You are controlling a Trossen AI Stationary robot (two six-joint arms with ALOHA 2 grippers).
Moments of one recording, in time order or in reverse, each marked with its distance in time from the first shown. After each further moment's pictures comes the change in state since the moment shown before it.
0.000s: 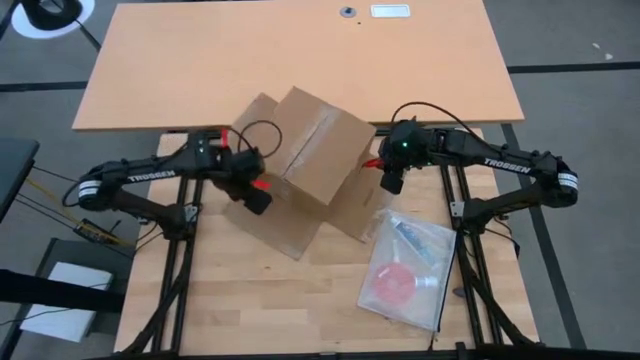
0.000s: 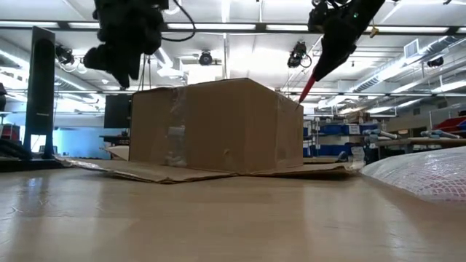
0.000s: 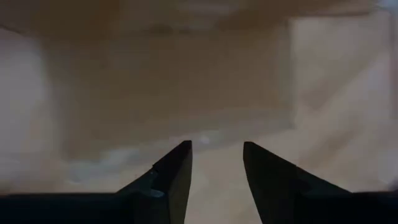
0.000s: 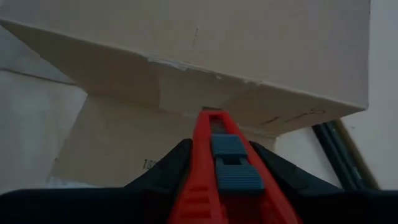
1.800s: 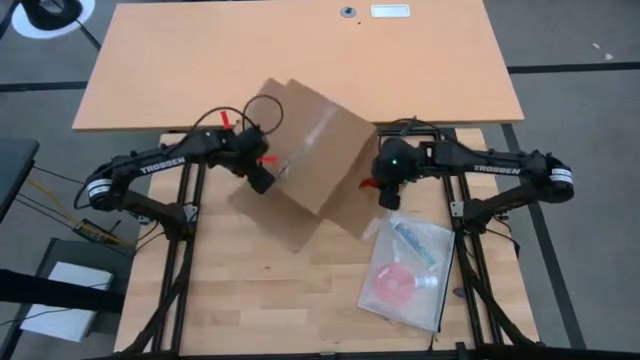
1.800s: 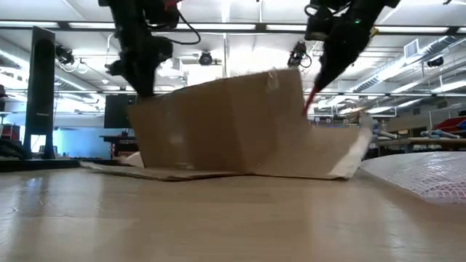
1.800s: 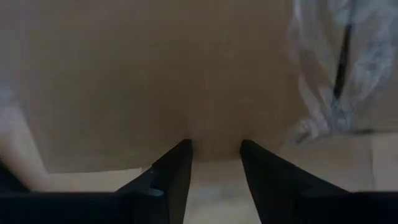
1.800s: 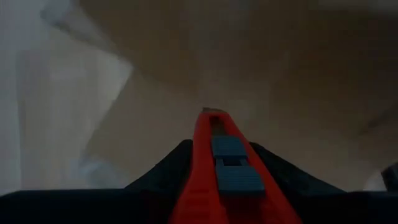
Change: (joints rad) left arm 0.193 0.088 0.047 0.055 -0.205 0.332; right arm 0.104 0.053 -0.062 0.027 -0.047 -0.011
